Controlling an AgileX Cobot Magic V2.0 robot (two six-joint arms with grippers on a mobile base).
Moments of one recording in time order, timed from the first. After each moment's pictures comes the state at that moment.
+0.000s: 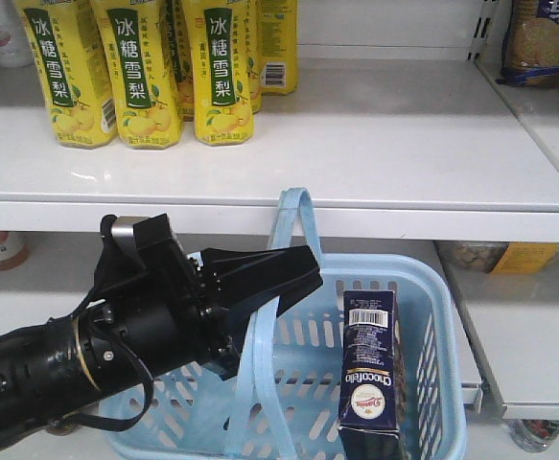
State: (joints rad) left arm -0.60 1.41 -0.58 0.65 -1.10 -2.07; right arm 0.00 -0.01 0.03 -0.04 0.14 -0.06
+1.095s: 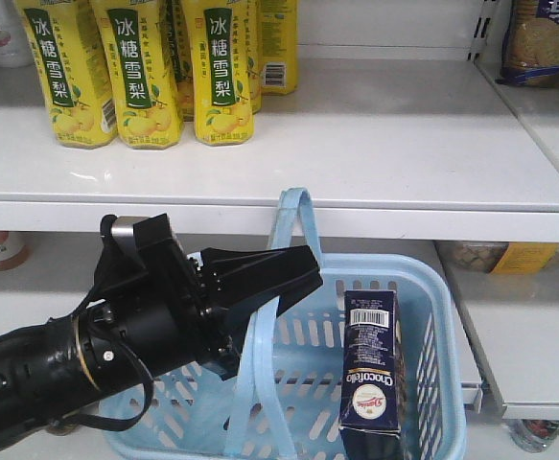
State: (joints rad) left arm -0.60 1.41 -0.58 0.65 -1.10 -2.07; right arm 0.00 -0.01 0.03 -0.04 0.13 -0.06
